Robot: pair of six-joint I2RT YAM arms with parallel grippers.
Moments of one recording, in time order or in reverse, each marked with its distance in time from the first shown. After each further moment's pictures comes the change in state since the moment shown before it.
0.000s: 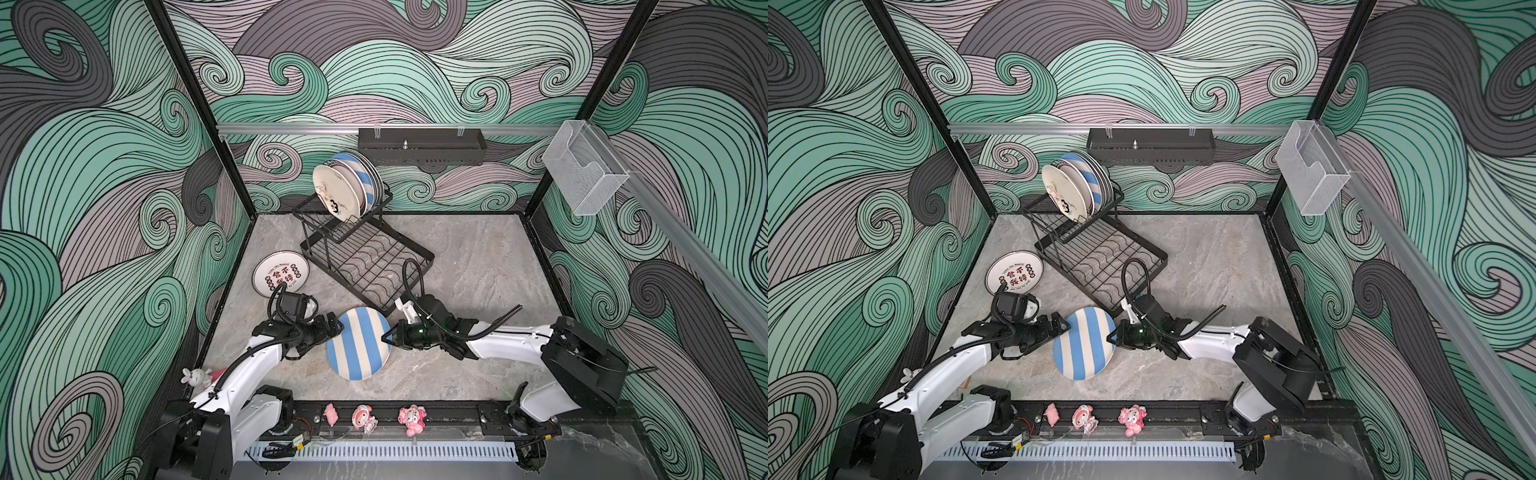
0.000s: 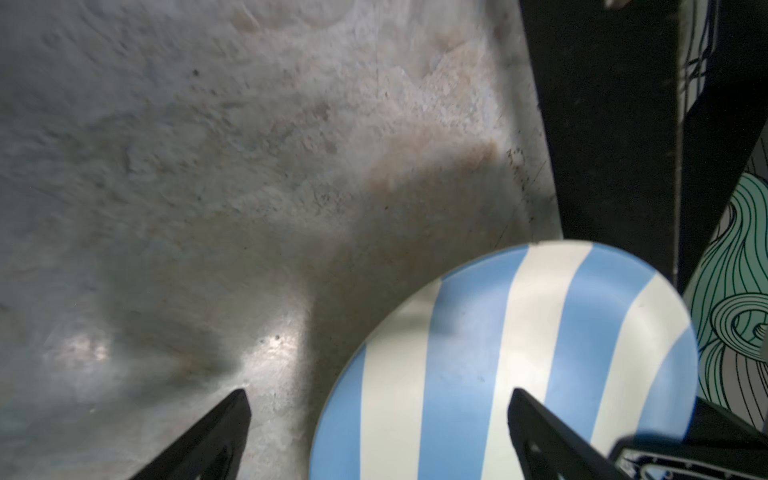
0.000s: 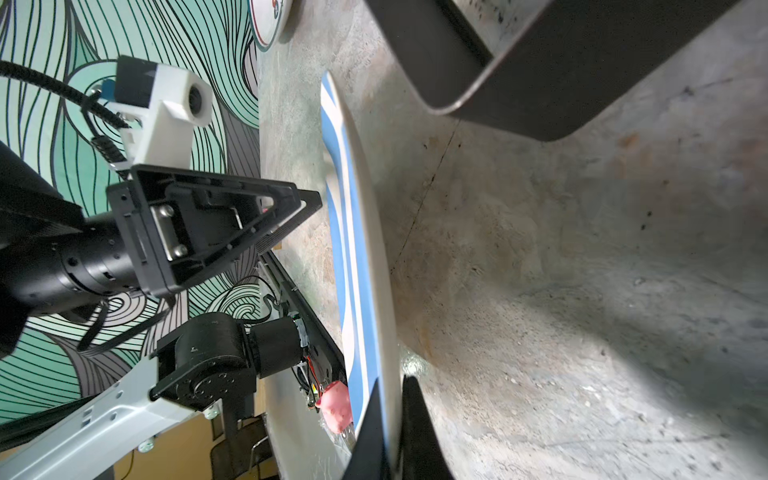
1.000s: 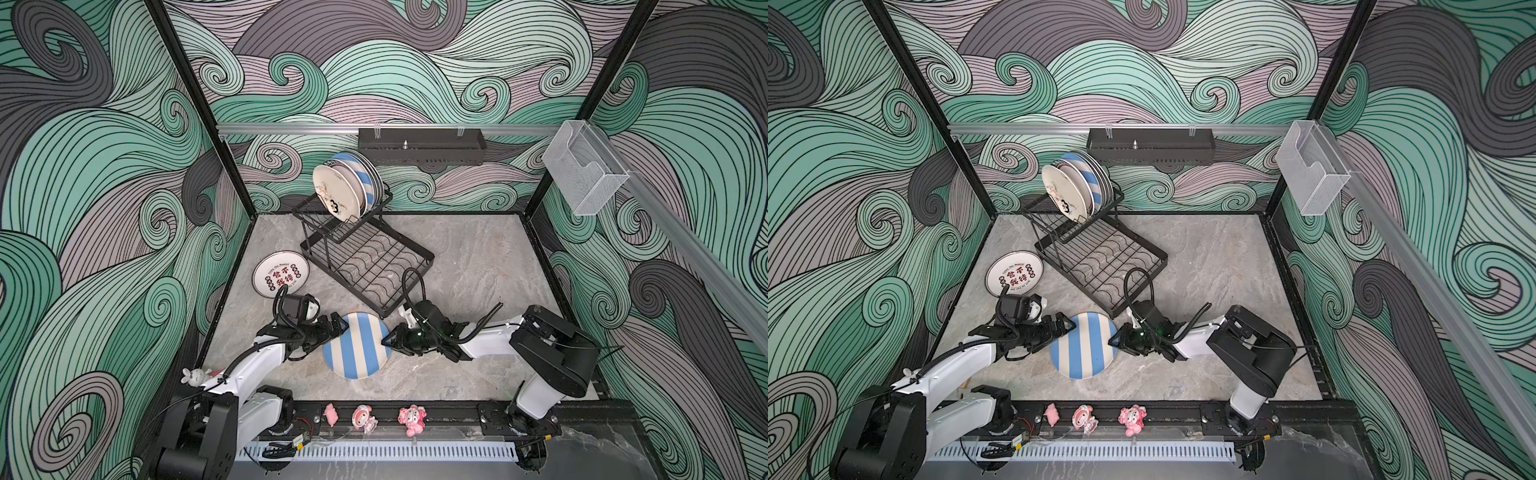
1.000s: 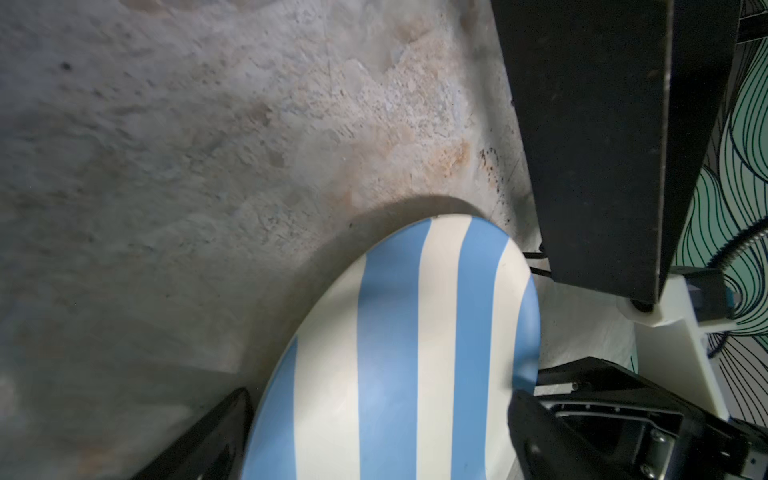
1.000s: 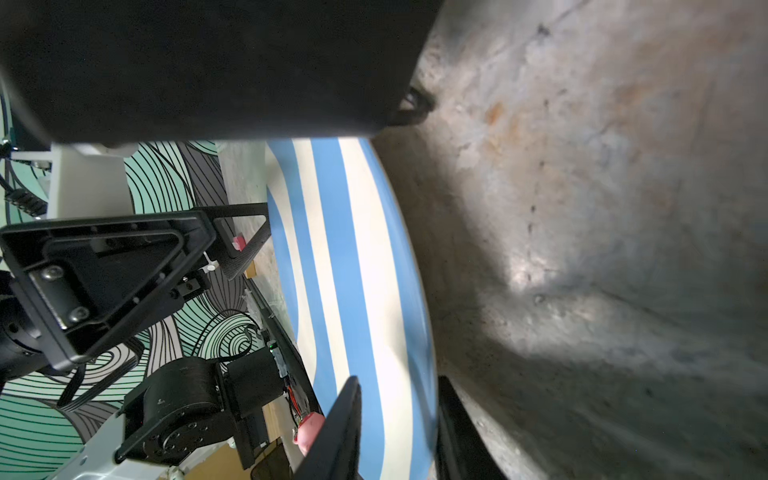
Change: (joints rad) left arm 0.006 0.077 -0.113 0.235 0.109 0.000; right arm -0.018 0.188 -0.062 0.201 -0.016 0.154
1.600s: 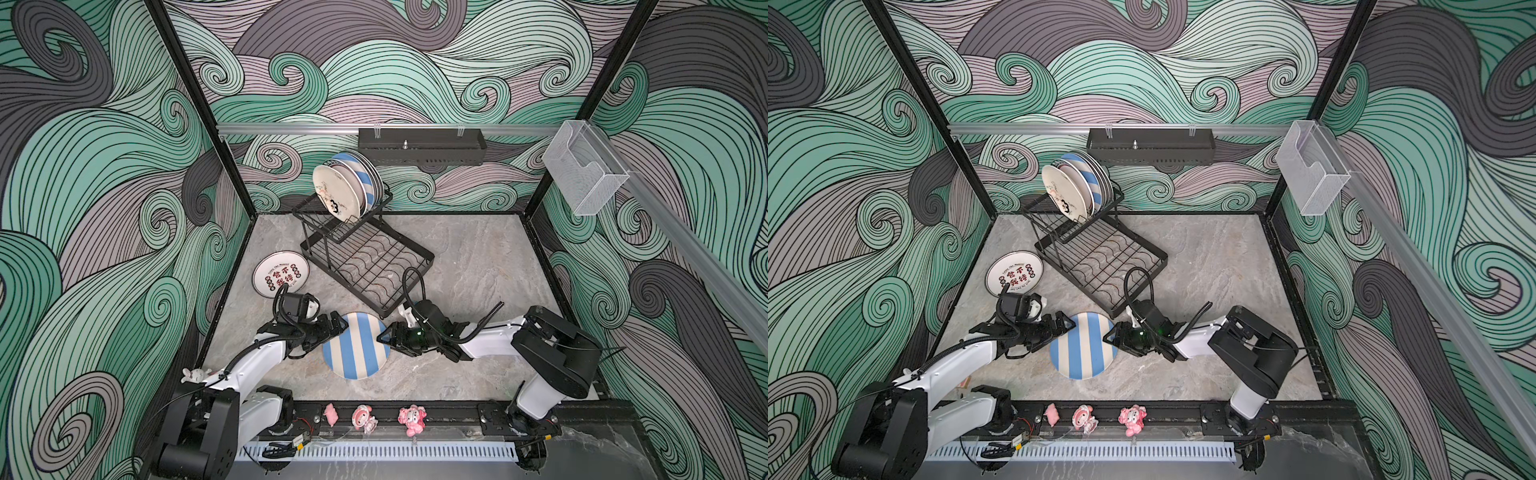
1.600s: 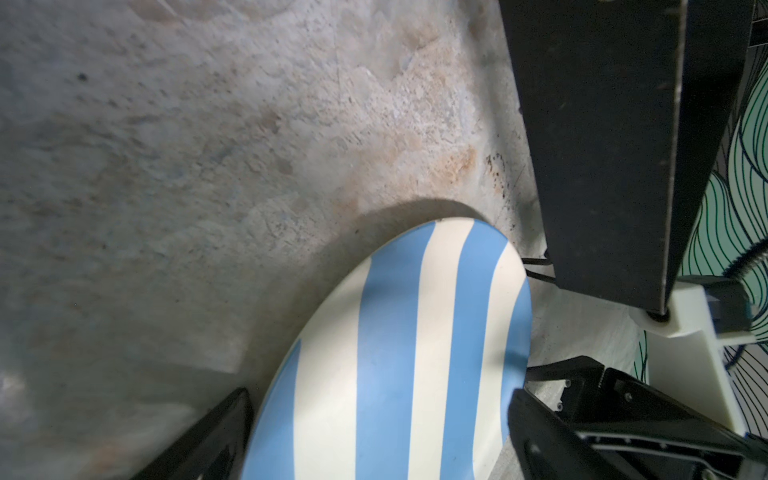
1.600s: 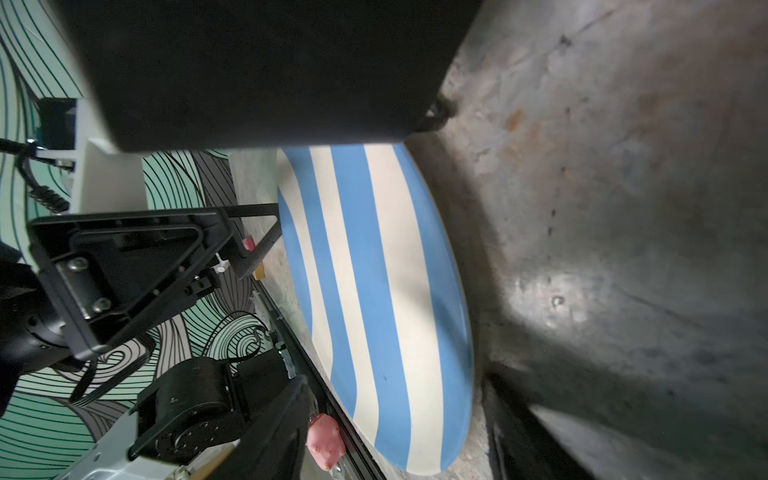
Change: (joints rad) left arm 0.004 0.018 0.016 -0.012 -0.007 0.001; right arm -0.002 0.005 0.002 0.021 0.006 0.020
